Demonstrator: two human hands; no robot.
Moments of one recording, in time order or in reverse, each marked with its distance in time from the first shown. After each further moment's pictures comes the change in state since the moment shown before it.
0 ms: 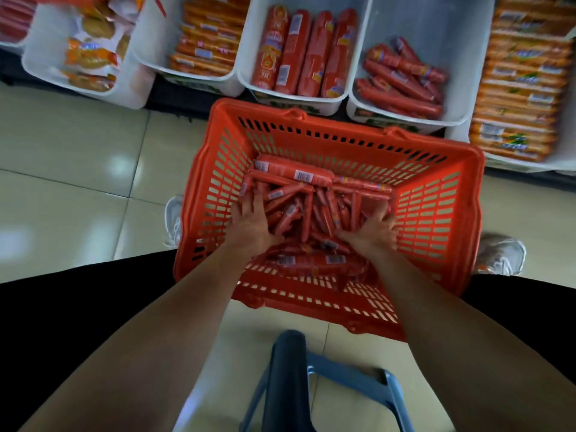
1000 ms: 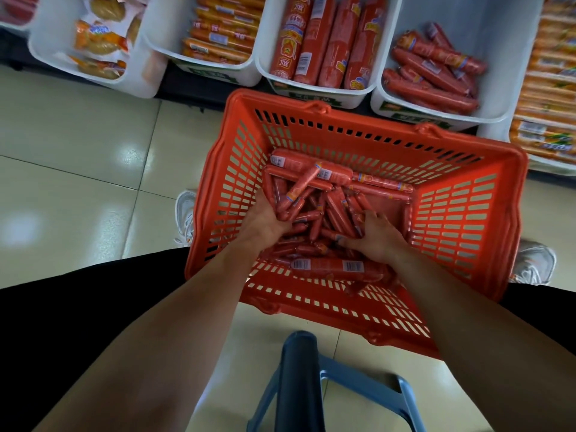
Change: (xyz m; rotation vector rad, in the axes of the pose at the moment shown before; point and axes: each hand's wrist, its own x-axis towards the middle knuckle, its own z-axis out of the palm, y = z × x) left_hand 0.017 -0.010 0.001 -0.554 0.033 -0.105; right_hand 0.005 -0.009 0.001 -0.136 -0.244 -0.342
